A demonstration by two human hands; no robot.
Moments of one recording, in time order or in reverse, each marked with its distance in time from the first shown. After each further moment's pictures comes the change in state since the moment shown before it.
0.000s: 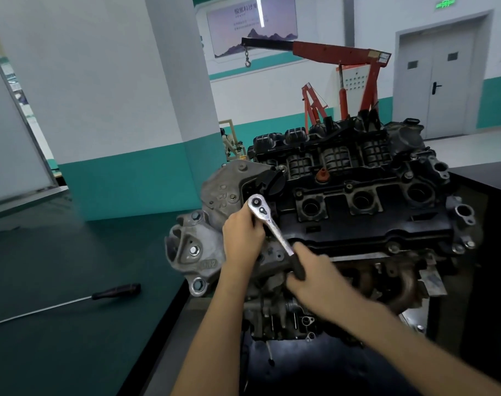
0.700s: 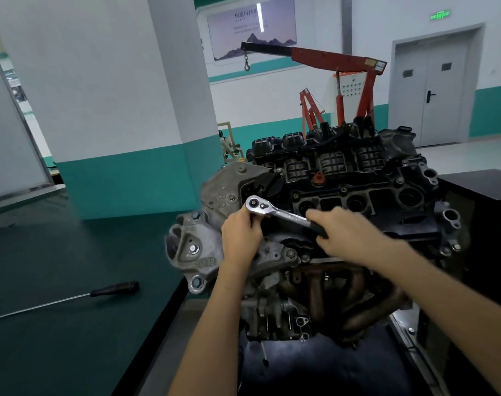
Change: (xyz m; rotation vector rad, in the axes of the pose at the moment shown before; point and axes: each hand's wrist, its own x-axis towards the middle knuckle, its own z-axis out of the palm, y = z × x) left_hand -0.005 0.006 -0.003 -0.005 -0.004 -0.004; right_hand 0.038 0.013 -0.078 -0.636 0.015 -0.128
